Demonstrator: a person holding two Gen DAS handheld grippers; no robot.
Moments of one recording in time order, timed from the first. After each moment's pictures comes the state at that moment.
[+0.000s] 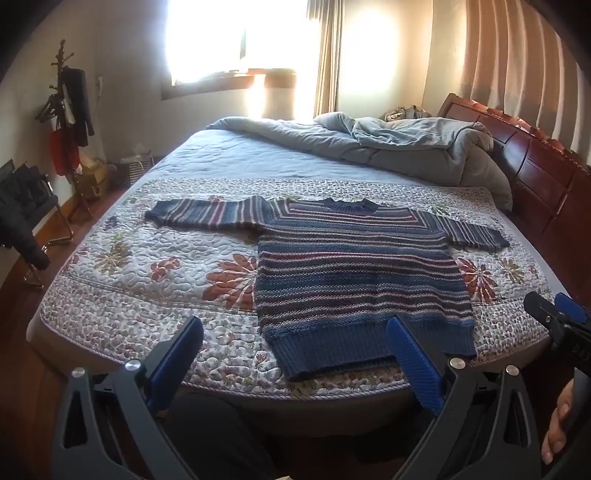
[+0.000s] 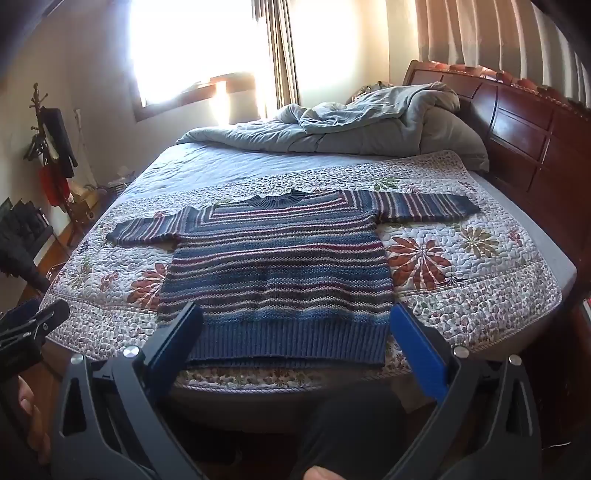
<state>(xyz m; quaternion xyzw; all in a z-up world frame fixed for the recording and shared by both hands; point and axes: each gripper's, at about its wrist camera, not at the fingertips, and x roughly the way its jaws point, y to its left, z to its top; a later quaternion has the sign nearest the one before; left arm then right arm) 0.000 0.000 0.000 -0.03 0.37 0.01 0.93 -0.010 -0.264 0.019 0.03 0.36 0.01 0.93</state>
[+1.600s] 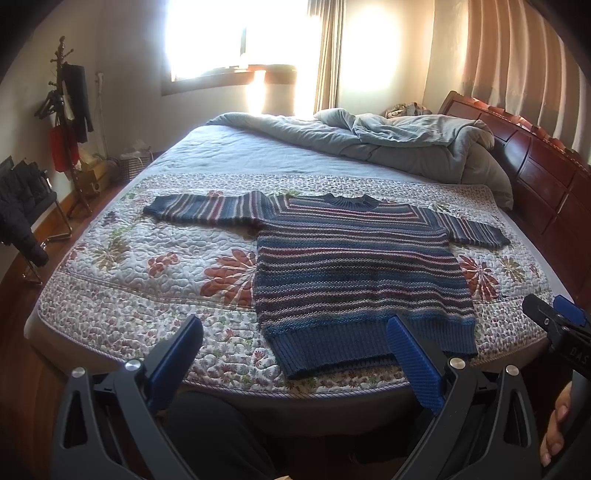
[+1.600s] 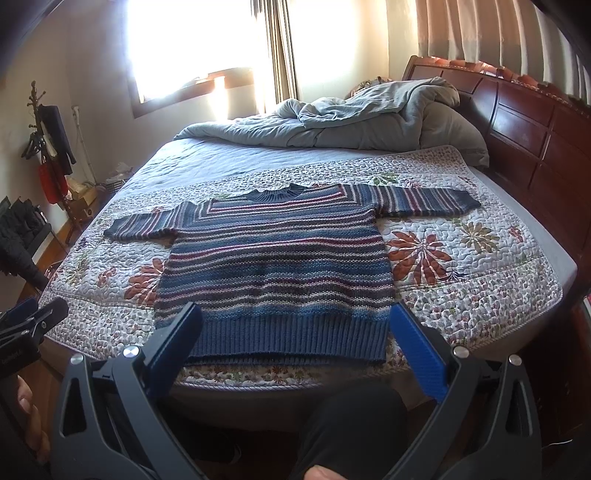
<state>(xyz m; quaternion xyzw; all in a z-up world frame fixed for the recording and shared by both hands) 0.004 0.003 -0.006 -0.04 0.37 0.01 0.93 -0.005 -0.264 0.010 0.03 0.37 0.01 0.93</state>
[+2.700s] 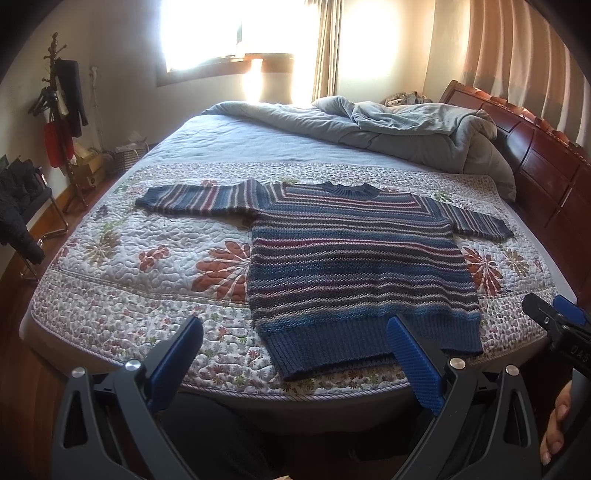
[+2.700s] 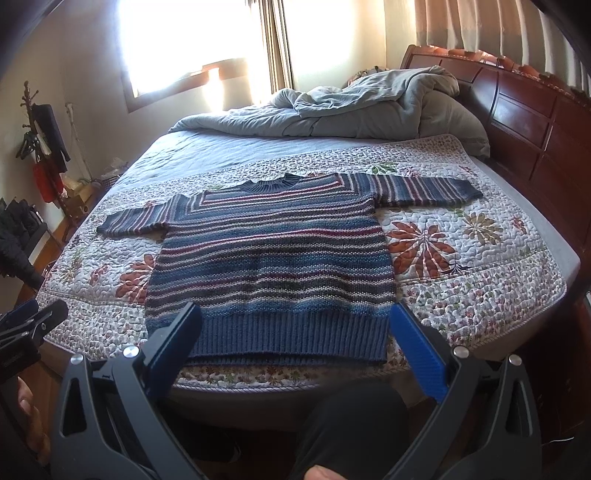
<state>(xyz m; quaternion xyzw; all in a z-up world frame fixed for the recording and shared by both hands) 0.029 -0.003 -0.024 -0.04 0.39 0.01 0.92 0.017 -0.271 -0.009 0.03 0.39 0.01 0.92</state>
